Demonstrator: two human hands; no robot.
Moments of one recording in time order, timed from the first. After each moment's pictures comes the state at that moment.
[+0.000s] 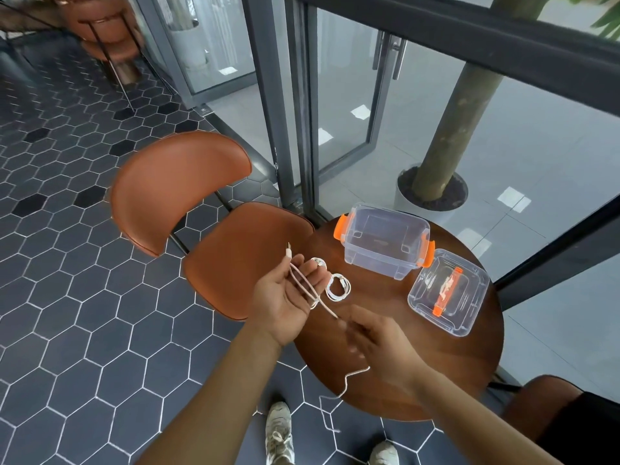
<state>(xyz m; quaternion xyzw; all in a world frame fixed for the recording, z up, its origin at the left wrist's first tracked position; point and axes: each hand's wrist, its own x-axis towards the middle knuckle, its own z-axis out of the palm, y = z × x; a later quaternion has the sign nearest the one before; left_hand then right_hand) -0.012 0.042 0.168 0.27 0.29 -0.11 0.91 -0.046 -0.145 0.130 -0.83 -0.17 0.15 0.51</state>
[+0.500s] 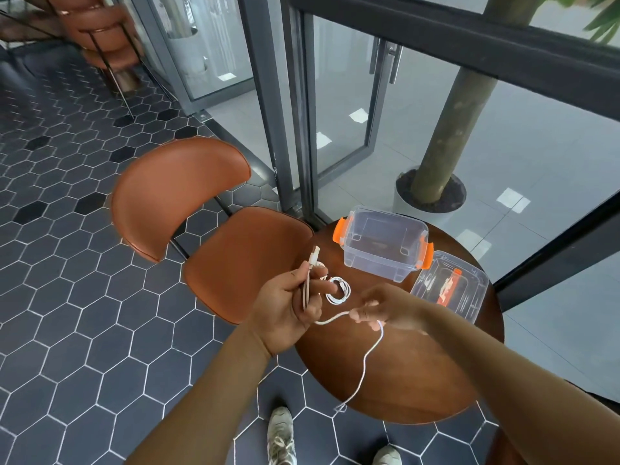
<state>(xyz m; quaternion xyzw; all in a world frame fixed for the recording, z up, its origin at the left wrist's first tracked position) -0.017 0.048 0.178 0.37 0.19 -0.24 0.88 0.031 -0.169 0.130 -0.86 -0.12 0.36 0.35</state>
